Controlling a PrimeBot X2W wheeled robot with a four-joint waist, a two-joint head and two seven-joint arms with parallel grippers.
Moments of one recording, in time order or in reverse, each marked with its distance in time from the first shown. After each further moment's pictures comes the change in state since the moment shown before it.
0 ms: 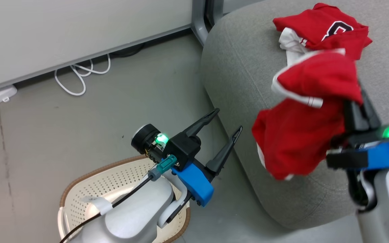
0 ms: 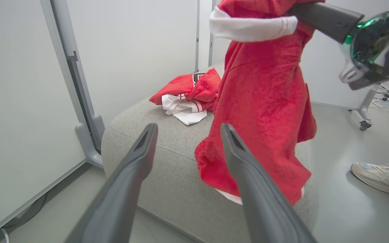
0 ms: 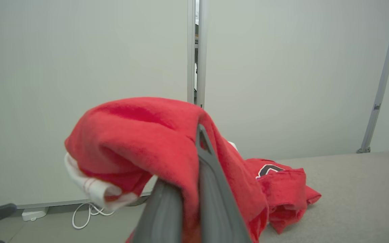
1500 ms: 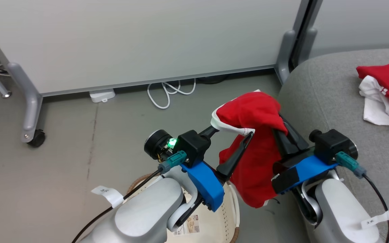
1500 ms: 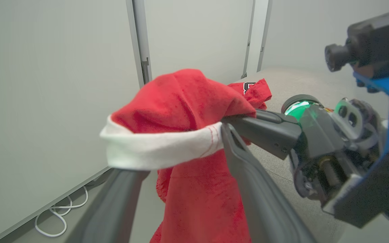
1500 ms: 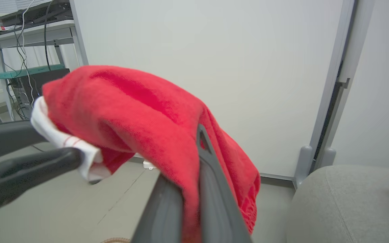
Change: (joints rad) left arm -0.019 -0.051 -0.031 0.033 -0.115 -0.029 0.047; right arm -0.088 0.032 0.271 0.309 -0.001 0.000 0.000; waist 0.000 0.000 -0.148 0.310
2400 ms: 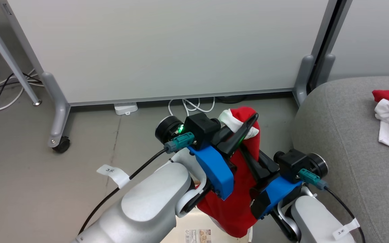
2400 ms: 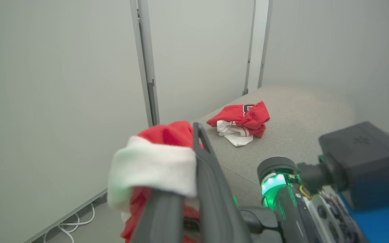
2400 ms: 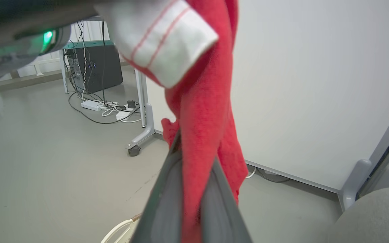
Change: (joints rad) left arm -0.057 -0.047 0.027 0.031 -0.045 -0.078 0.042; right arm 0.001 0.009 0.159 0.091 -0.002 0.000 0.000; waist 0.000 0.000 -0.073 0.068
